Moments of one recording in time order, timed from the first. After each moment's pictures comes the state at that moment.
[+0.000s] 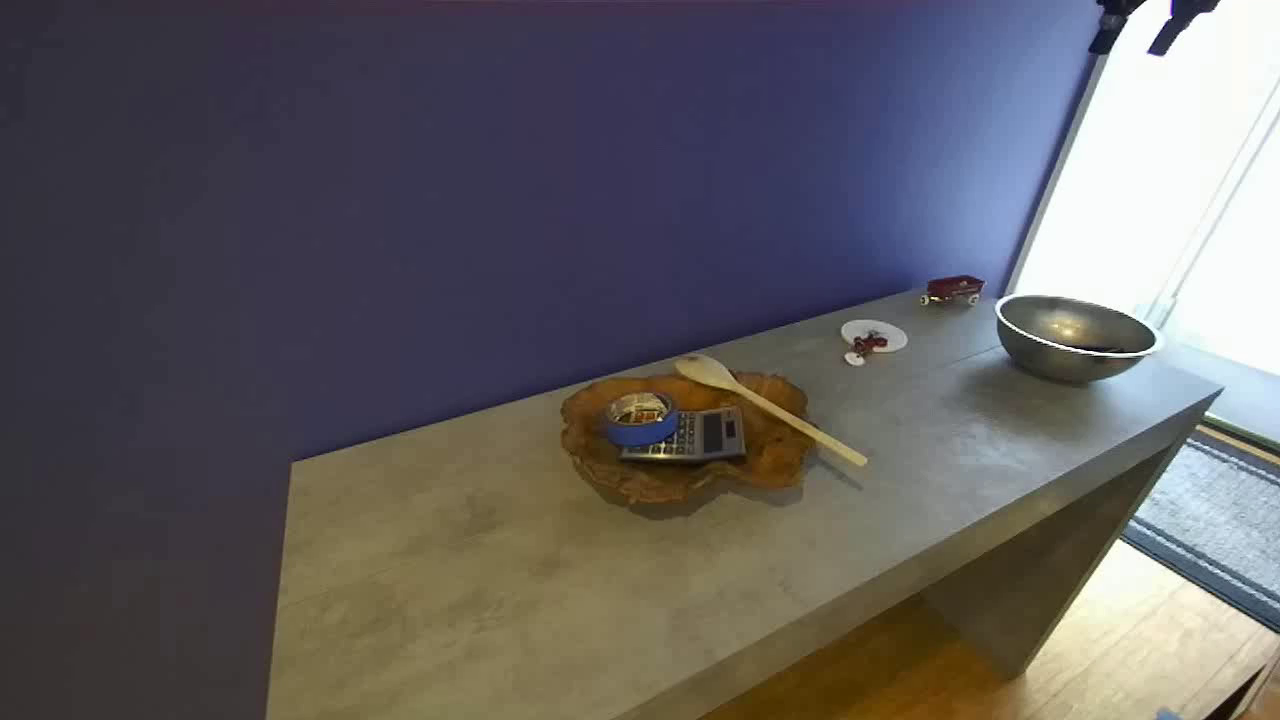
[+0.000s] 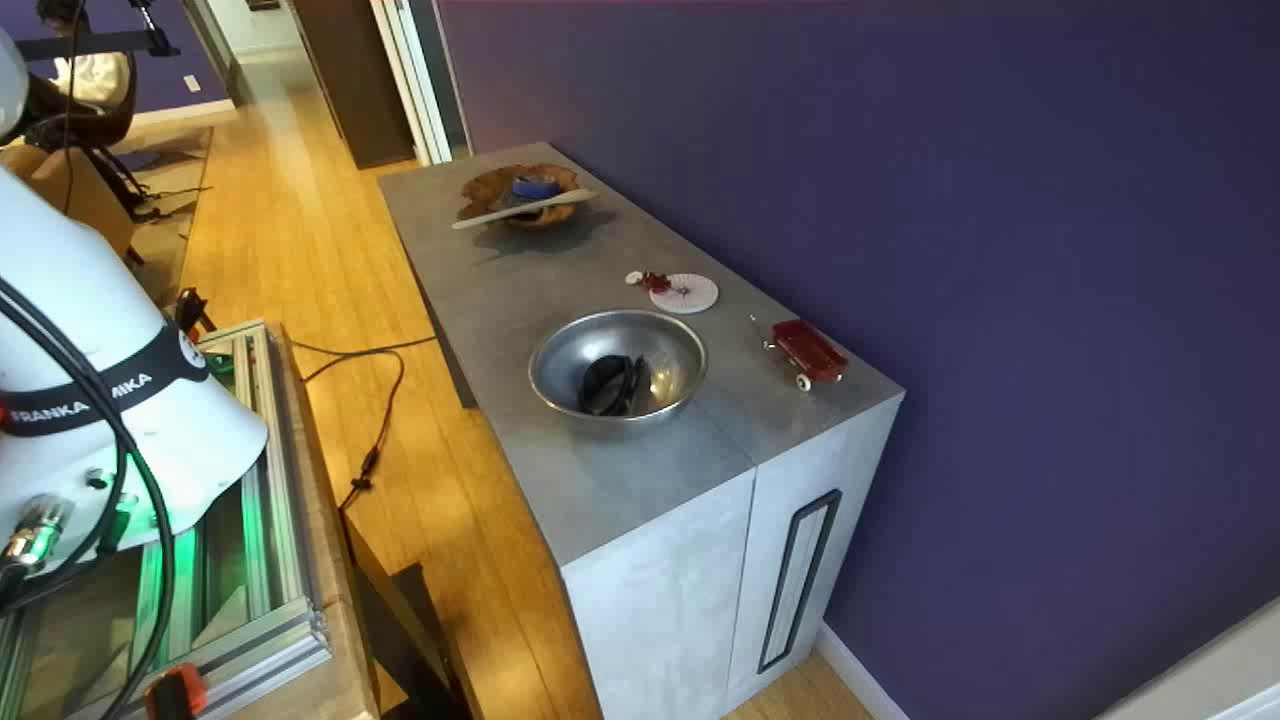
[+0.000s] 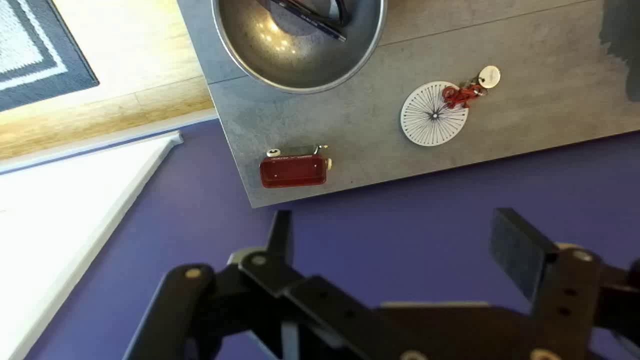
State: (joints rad) arm -0.11 -0.37 -0.13 -2.30 -0.01 2.14 0.05
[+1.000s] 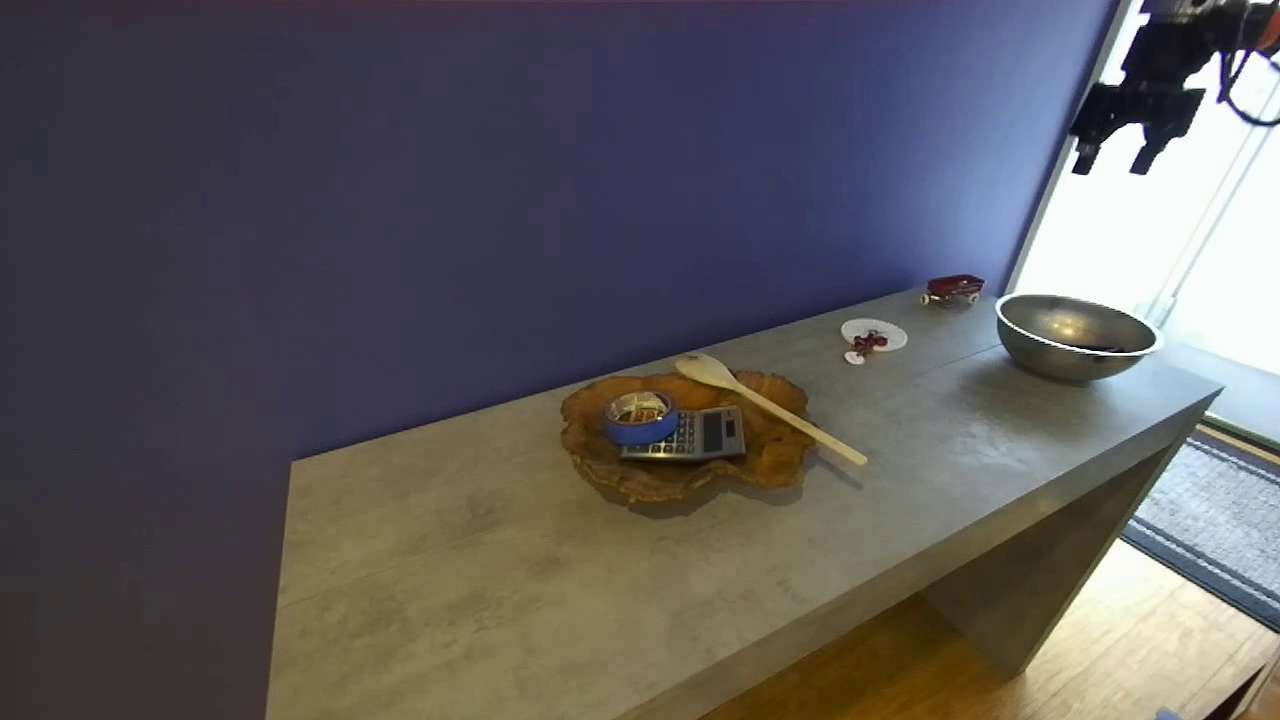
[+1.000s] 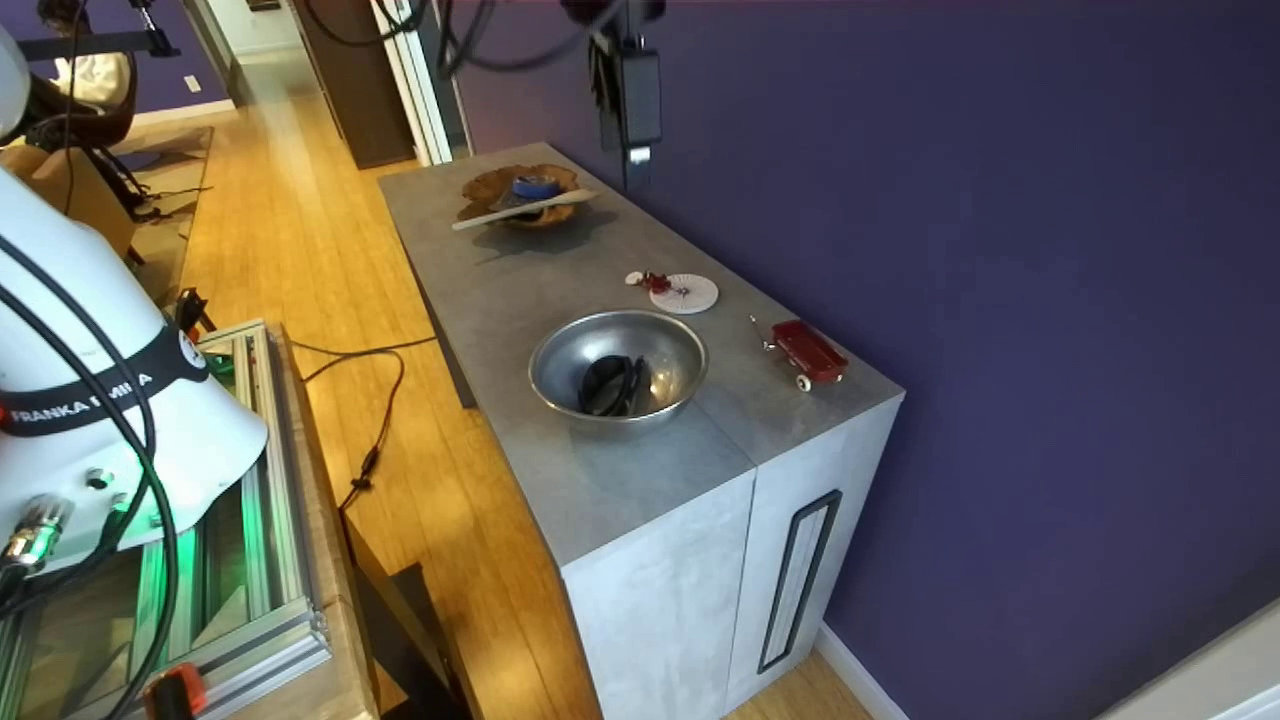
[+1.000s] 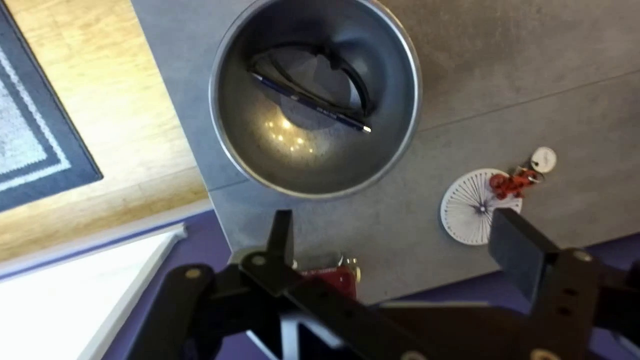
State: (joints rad) arm -0.12 -0.19 -0.17 -2.44 0.02 2.27 0.04
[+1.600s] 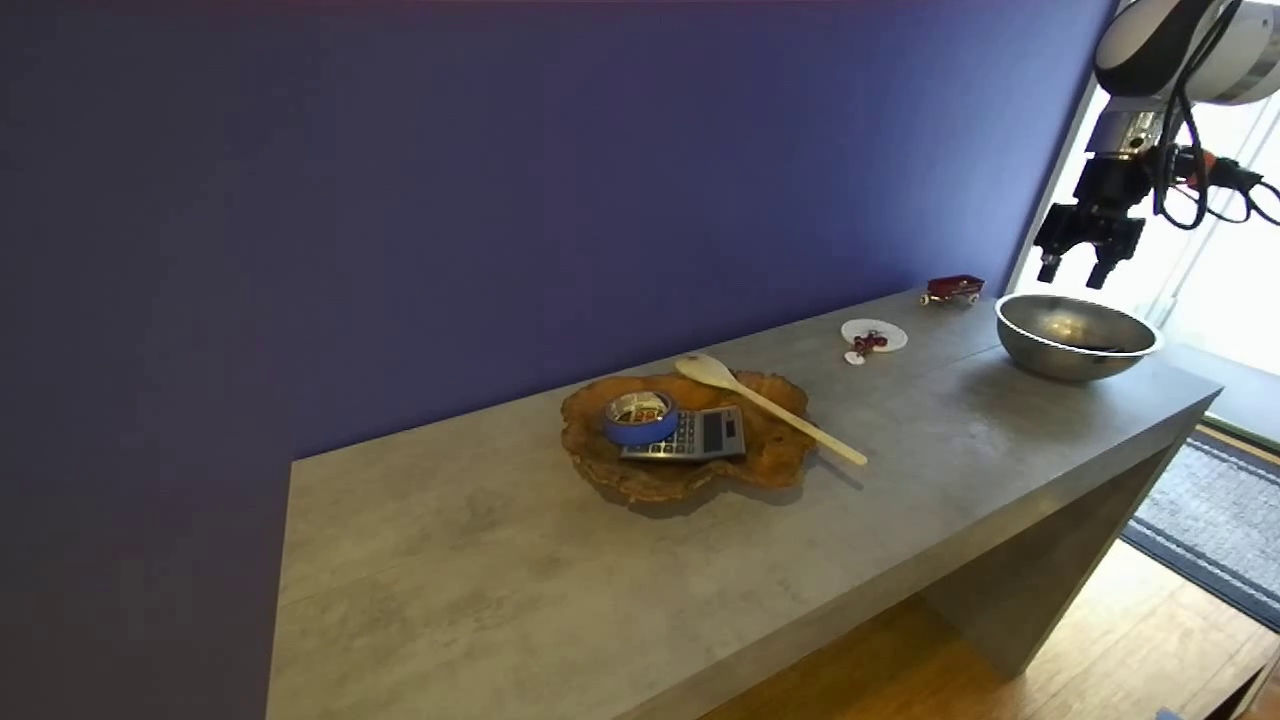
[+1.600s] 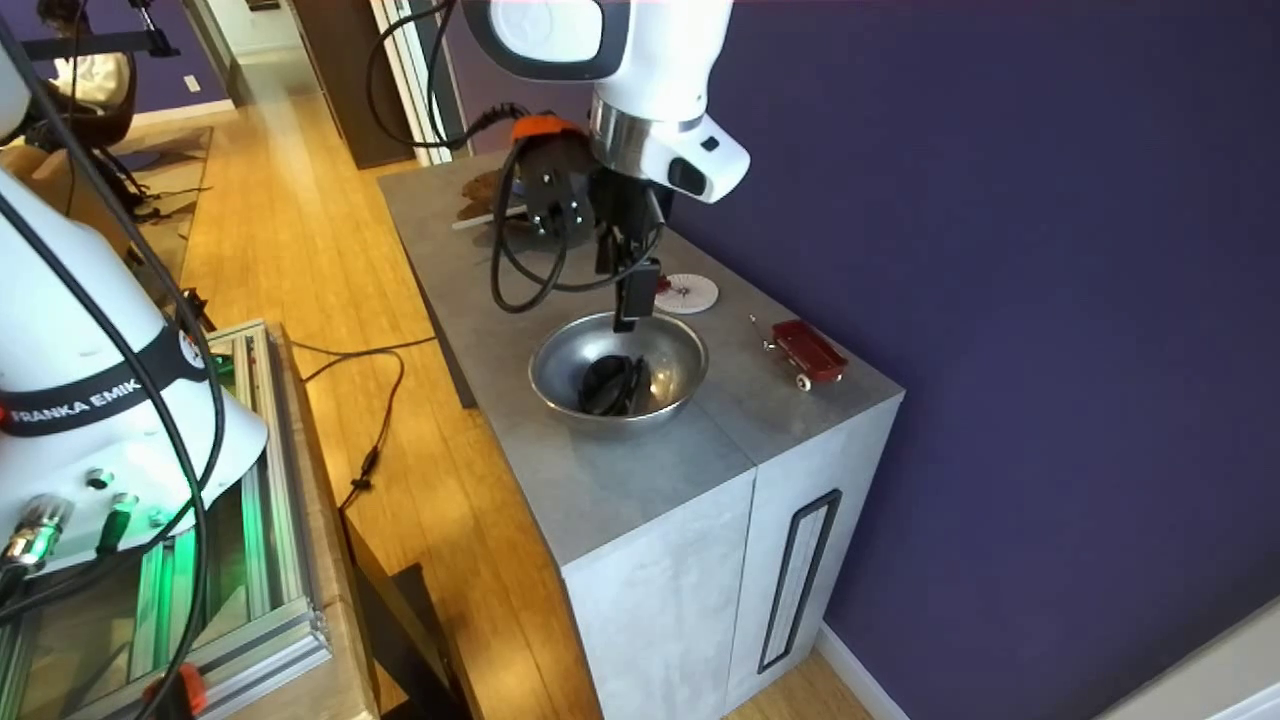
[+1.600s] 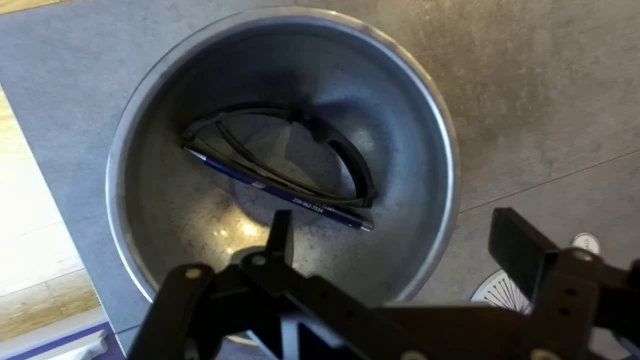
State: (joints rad) arm -0.14 0.16 -0.18 -2.43 0.33 2.39 -0.27
